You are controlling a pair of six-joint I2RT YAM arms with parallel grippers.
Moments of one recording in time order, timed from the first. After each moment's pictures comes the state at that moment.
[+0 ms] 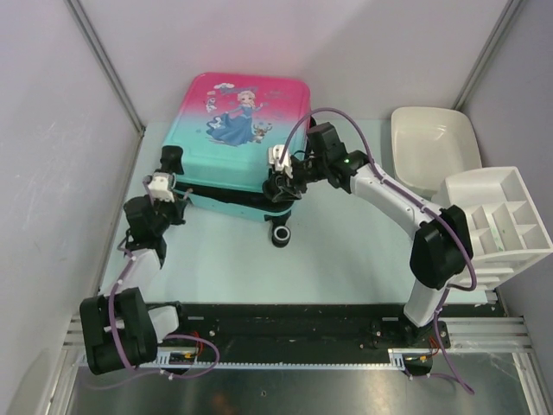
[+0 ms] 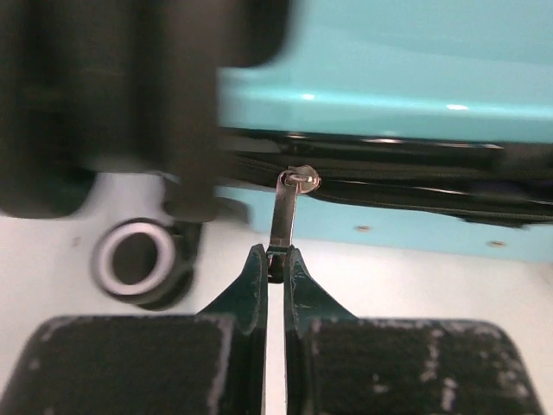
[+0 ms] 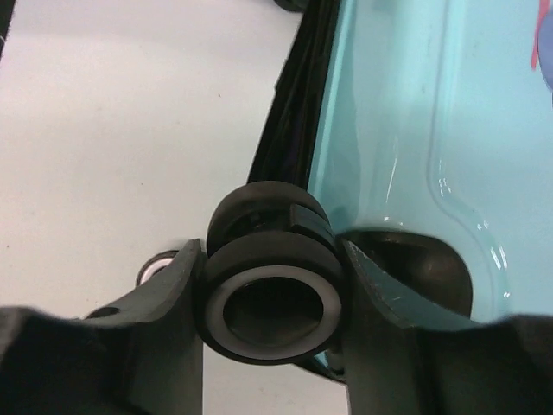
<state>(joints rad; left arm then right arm) 0.22 1.10 0.41 0.36 0.42 0.07 0.61 1.77 1.55 -0.43 -0.76 -0.80</state>
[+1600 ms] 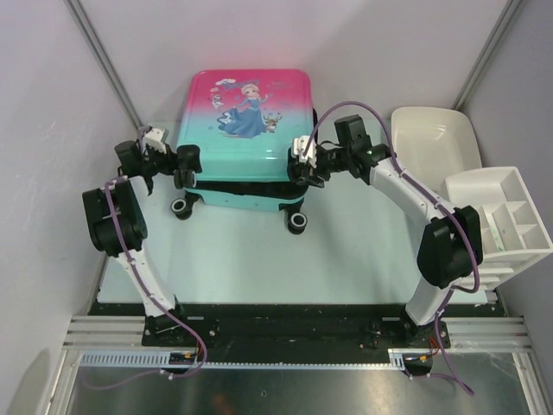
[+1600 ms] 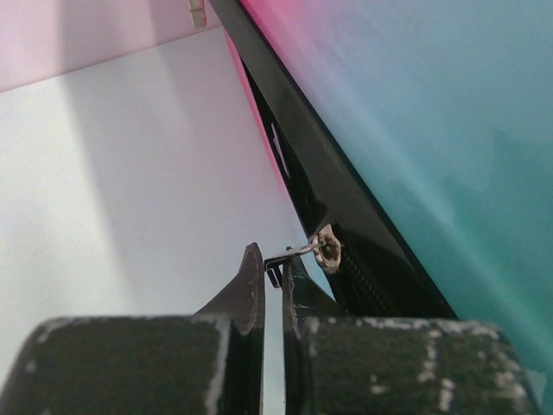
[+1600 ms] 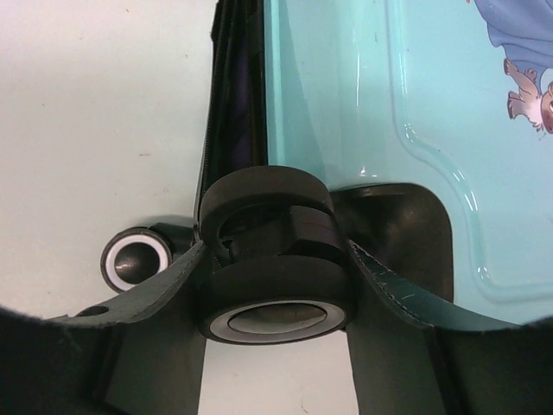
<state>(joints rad) 0.33 2.03 1.24 0.40 0.76 0.25 0.44 1.74 1.52 -0.46 -0.73 -0.94</state>
